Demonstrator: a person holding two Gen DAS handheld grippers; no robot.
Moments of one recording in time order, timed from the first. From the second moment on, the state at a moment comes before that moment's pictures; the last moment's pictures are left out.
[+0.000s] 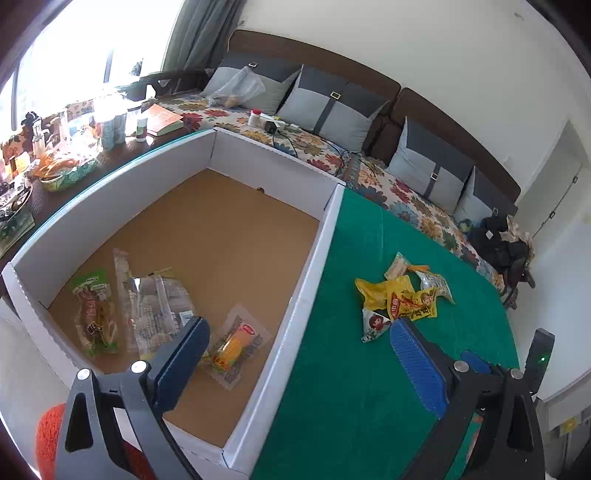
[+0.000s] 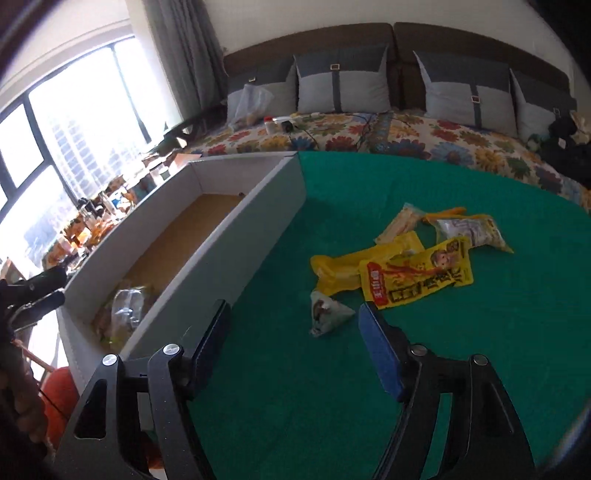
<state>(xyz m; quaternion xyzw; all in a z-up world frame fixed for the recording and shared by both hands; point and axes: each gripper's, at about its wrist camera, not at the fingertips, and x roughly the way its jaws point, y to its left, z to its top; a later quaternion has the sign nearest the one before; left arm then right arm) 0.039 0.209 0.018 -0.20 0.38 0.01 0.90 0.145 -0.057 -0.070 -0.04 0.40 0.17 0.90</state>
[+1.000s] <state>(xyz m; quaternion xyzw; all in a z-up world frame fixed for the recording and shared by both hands) 0.114 0.017 -0.136 0.03 0.46 -0.07 0.88 0.144 -0.228 -0.155 -0.01 0.44 0.01 0.90</state>
